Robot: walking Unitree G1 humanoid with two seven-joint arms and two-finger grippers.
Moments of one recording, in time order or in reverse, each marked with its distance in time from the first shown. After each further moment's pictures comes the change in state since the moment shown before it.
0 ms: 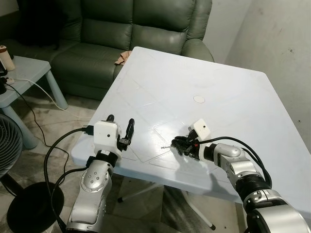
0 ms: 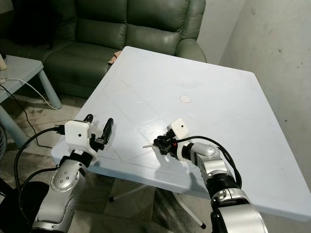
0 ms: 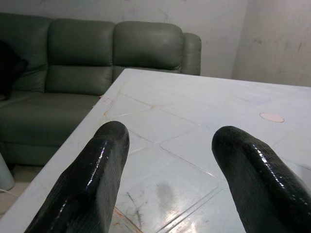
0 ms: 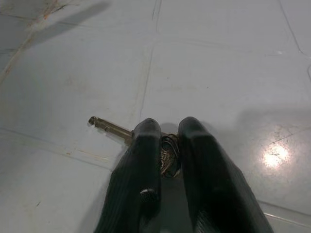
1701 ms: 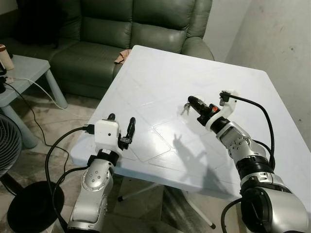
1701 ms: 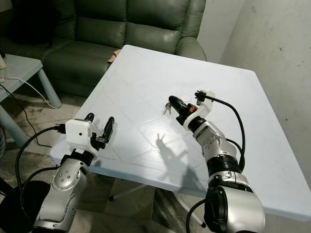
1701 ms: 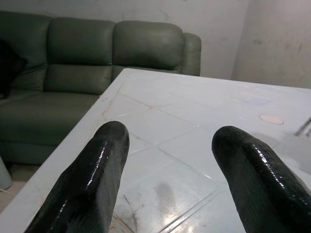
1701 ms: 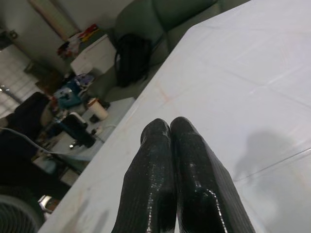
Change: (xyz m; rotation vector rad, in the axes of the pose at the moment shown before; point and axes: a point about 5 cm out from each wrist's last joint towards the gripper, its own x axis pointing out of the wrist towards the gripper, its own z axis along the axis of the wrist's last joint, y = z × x) left arm 0.002 -0.002 0.002 -0.012 -0.011 0.000; right arm -0.012 -0.035 0.066 0.608 -0.534 -0.214
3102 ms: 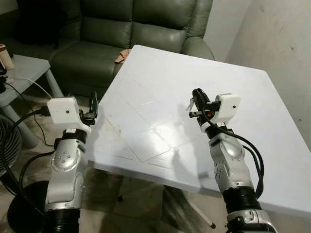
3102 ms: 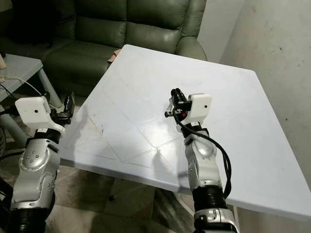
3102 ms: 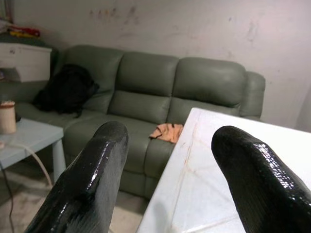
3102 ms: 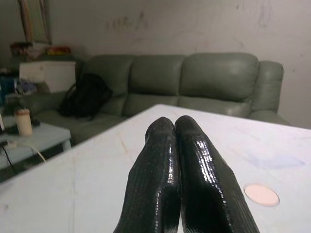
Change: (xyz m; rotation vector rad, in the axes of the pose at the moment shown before) left arm 0.008 0.078 0.038 0.005 -0.125 0.284; right arm -0.024 0.047 -0.015 -0.589 -0.303 -0.080
